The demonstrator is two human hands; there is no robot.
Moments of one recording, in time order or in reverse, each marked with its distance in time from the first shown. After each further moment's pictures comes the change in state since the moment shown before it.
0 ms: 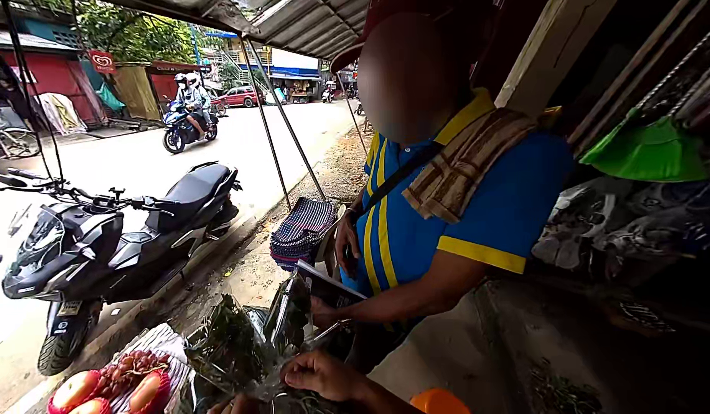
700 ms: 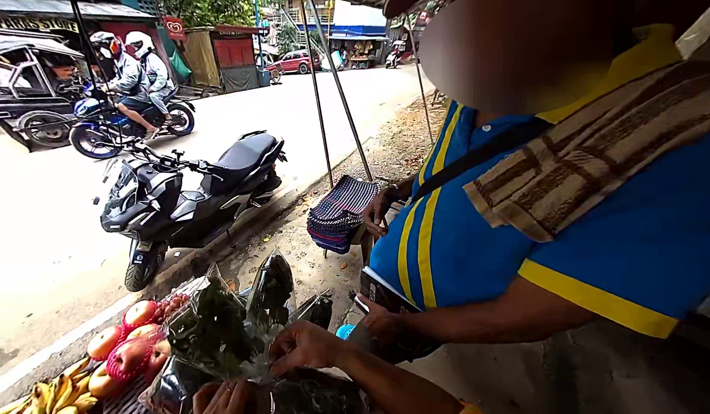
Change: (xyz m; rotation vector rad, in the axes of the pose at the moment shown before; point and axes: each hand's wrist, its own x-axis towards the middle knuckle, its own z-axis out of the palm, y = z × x) left_hand -0.020 0.005 -0.010 0.280 0.165 -0.041; right_hand 0.075 -0.015 -0.005 -0.104 -0.405 0.066
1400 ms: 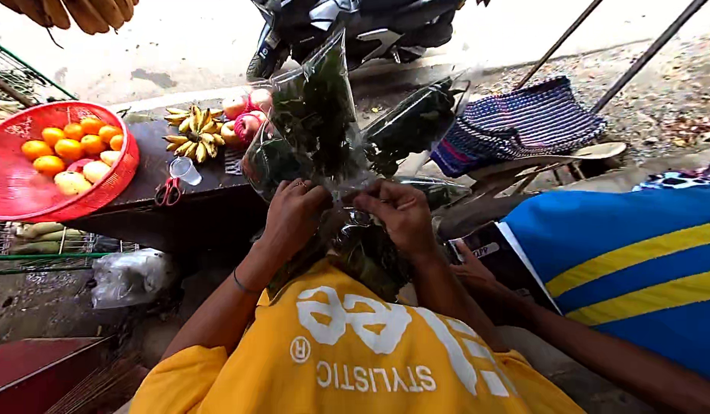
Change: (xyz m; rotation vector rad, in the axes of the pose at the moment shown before) left_hand -0.009 -0.013 -0.027 -0.076 0.121 -0.232; right_hand 0.020 -0.006 0.047 0.144 0.240 -0.411
